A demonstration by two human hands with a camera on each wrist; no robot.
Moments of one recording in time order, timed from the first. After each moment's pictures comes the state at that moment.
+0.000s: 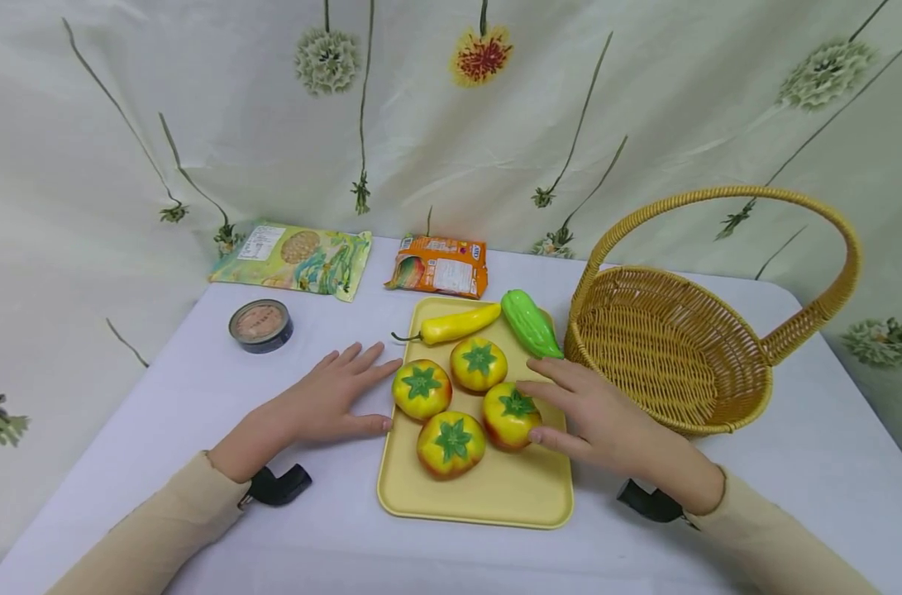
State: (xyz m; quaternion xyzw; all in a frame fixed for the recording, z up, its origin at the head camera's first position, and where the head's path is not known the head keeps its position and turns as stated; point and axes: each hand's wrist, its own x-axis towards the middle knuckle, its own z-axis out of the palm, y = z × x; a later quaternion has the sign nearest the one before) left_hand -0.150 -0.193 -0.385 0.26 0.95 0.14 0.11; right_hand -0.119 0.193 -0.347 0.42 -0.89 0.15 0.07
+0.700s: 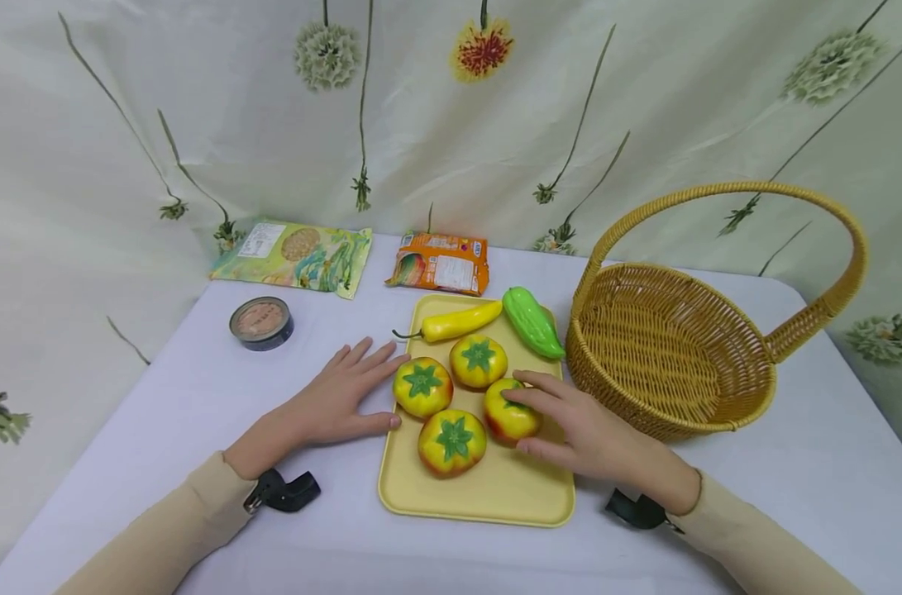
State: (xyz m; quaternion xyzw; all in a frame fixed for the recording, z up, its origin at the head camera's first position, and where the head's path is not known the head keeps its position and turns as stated) left_hand -0.152 -0.188 -0.409 0.27 0.94 0.18 0.07; right_hand -0.116 0.181 -0.372 0.39 -0.89 0.23 0.02
